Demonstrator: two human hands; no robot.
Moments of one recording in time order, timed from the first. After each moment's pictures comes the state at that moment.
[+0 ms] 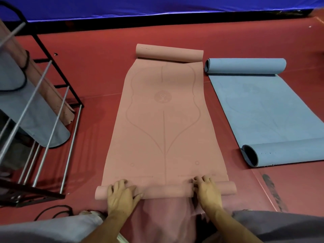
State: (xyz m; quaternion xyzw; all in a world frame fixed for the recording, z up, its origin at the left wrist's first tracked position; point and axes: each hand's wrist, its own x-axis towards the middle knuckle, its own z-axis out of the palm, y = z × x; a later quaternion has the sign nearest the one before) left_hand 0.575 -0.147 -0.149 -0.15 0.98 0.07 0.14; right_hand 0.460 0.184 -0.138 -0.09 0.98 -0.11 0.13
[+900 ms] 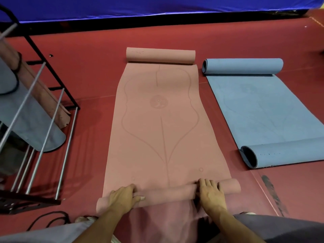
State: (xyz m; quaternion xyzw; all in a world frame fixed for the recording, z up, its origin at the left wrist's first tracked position) left_hand 0.540 -0.150 -0.133 -0.16 0.94 0.14 0.26; right_hand 0.455 0.201 -0.159 -0.10 0.99 0.03 0.11
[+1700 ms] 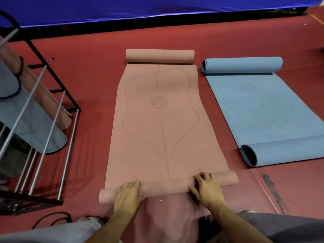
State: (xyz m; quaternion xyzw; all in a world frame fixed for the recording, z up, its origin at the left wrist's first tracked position) left_hand 0.552 -0.128 -0.138 -0.13 0.98 0.11 0.13; right_hand 0.439 0.197 -0.149 -0.13 0.98 -0.07 0.10
